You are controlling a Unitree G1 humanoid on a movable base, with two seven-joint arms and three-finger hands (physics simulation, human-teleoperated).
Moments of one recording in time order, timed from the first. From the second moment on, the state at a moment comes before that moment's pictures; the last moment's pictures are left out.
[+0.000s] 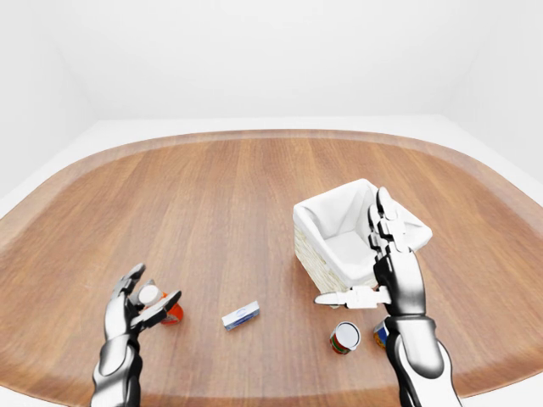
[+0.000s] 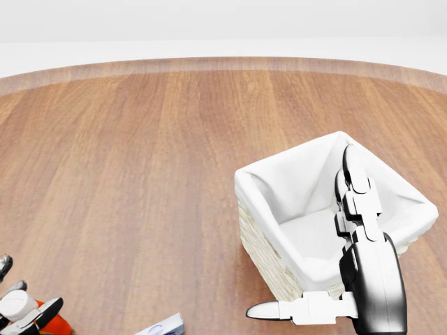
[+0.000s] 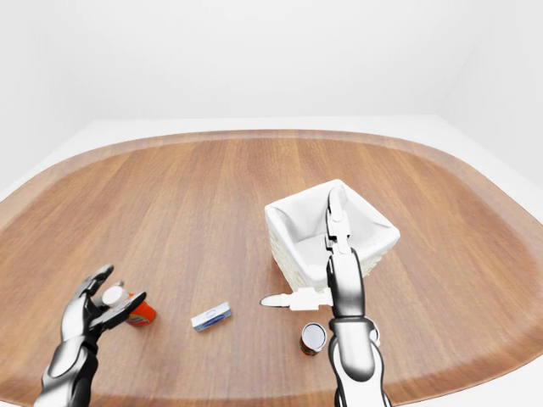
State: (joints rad) left arm 0.04 0.21 0.40 0.41 -0.16 -0.09 -0.05; right arm 0.27 -0.02 0.10 -0.63 -0.18 0.09 -0.02
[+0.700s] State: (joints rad) left arm 0.07 0.20 0.39 0.33 -0.11 -0.09 -0.09; right arm 0.27 -0.02 0.11 -0.62 -0.19 0.09 -0.02
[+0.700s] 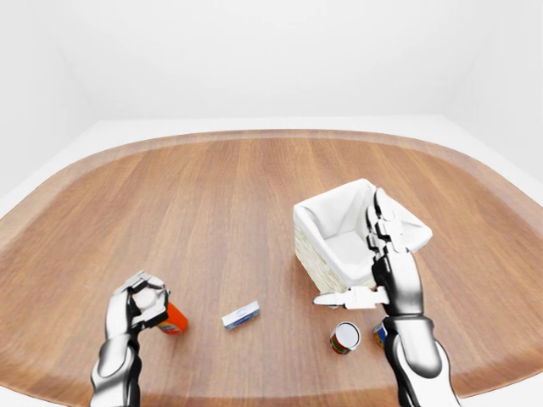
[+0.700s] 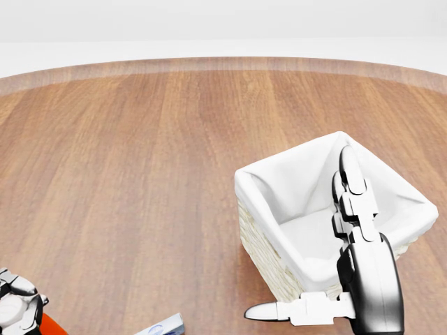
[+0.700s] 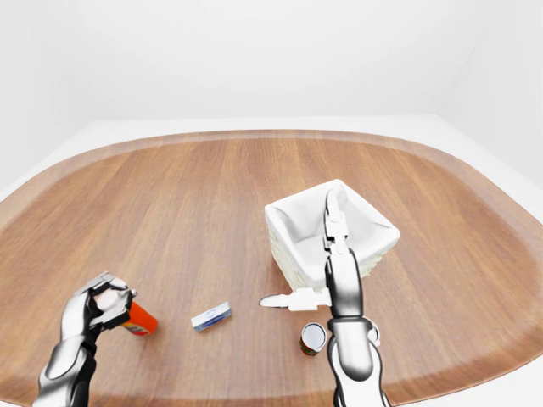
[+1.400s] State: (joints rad) left arm 0.10 0.08 0.31 -0.21 0.03 -0.01 -0.12; right arm 0.25 -0.02 0.13 -0.55 -0.19 0.08 -0.03
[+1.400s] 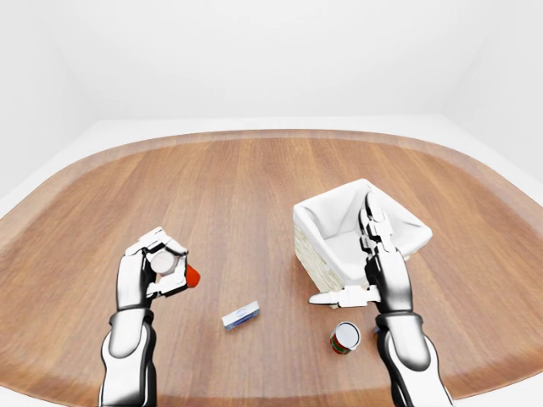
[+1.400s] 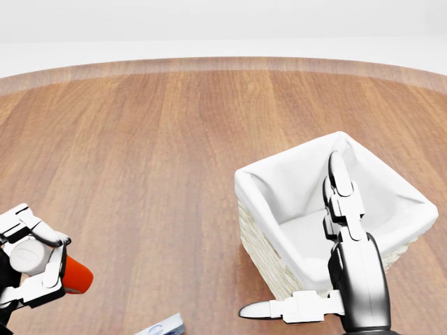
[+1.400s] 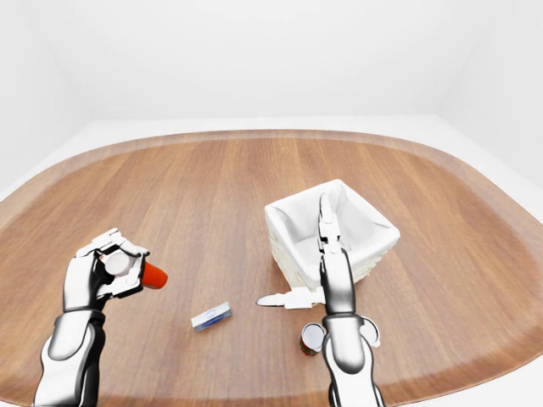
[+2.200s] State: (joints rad) left arm -0.08 0.01 -0.02 -0.57 0.16 0.09 -0.06; right arm 0.26 -0.02 0.13 -0.58 -0.19 0.08 -0.04
